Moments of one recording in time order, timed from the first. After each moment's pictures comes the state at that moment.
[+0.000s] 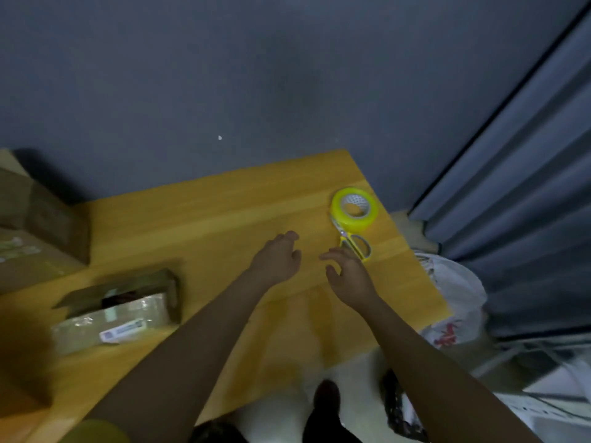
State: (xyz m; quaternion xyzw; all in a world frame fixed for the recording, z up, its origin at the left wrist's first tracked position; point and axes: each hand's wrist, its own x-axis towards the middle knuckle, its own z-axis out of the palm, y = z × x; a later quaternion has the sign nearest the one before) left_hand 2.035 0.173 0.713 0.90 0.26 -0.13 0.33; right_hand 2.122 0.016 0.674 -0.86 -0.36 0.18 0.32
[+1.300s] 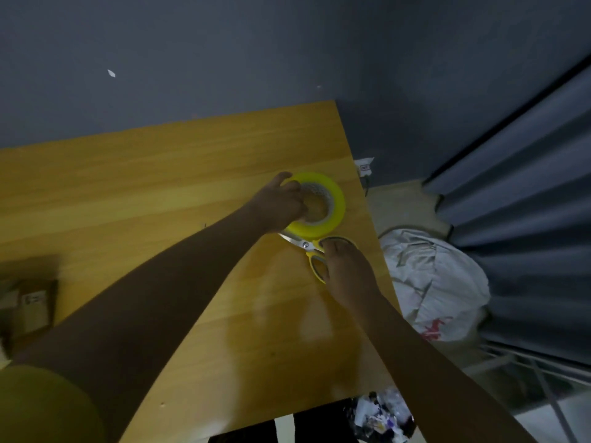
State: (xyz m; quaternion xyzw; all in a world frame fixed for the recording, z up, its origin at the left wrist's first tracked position) left_hand 2.272 0.196 0.617 0.98 -0.06 -0.15 -0.14; right_hand 2.312 0.000 0.595 -0.85 -0.51 0.11 0.07
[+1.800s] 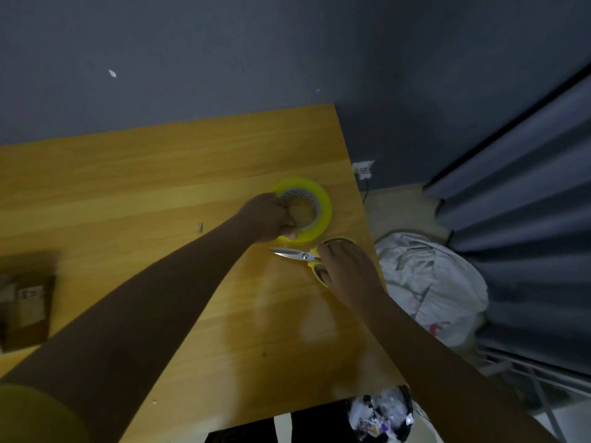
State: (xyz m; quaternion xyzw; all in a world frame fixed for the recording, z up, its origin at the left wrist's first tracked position) left_hand 2.260 0.196 0.607 0.97 0.06 -0.22 0.08; right_hand 2.330 -0.011 0.596 -0.79 -0.61 0.01 0.05
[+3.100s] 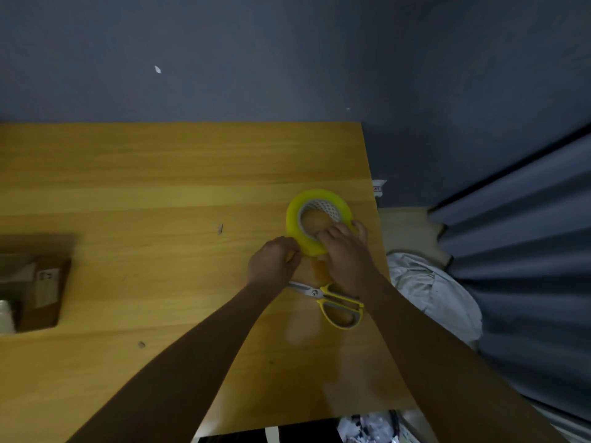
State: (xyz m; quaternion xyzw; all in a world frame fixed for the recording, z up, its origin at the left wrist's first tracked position) left_hand 2.199 0.134 0.595 0.85 0.40 0.03 0.34; right_hand 2.345 0.048 0.597 -0.79 -0.60 0.13 0.00
